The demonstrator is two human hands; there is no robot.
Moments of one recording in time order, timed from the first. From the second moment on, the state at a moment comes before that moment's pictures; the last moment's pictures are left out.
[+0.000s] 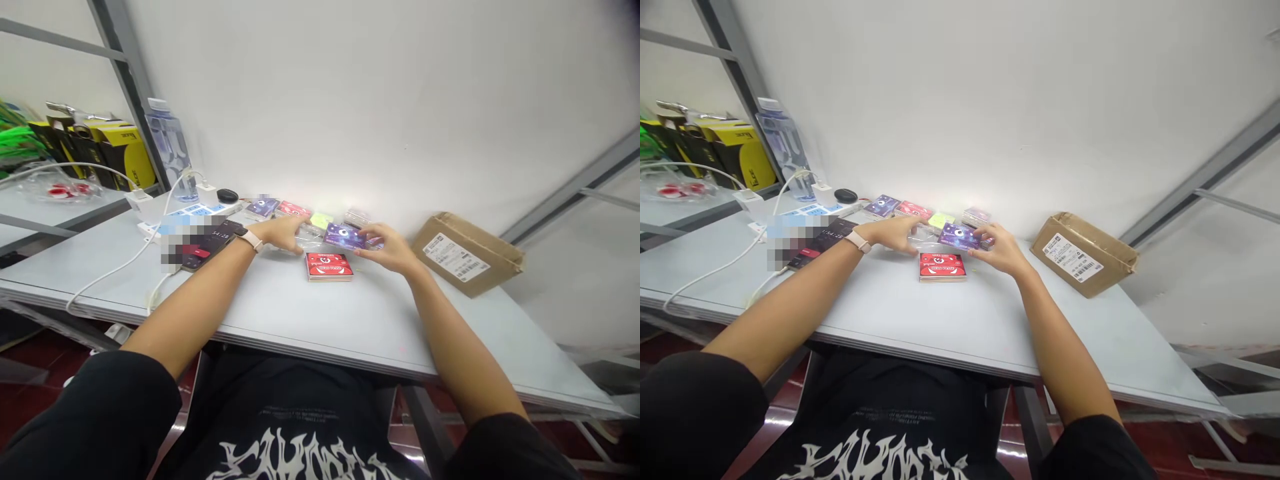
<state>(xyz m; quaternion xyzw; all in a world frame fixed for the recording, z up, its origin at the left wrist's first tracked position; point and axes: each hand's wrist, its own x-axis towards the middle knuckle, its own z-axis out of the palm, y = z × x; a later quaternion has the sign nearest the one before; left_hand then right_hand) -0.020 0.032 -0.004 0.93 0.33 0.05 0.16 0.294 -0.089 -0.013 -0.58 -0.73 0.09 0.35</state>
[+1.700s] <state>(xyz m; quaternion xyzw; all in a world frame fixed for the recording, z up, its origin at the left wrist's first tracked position) 0.003 0.023 -0.014 0.93 0.21 0.23 0.18 0.208 -0.082 -0.051 -0.52 -0.75 0.05 0.41</state>
